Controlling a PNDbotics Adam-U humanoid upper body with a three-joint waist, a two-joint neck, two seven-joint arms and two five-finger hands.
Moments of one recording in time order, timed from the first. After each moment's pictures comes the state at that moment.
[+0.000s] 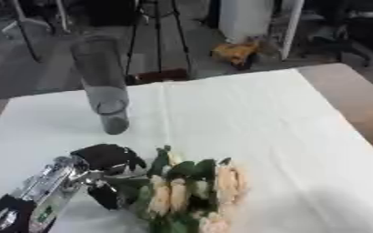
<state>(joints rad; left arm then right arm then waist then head) -0.63 0.41 -0.42 -1.41 -1.01 -0.15 -0.61 -0.19 -0.41 -0.47 -1.57 -0.57 0.09 0.91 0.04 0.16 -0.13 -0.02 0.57</state>
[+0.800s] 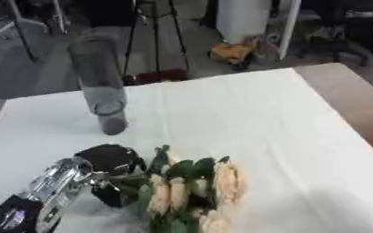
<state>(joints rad) -0.64 0.37 -0.42 -1.35 -1.03 -0.17 -0.55 -0.19 -0.41 -0.47 -1.57 -0.57 0.09 0.91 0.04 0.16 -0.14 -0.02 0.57</state>
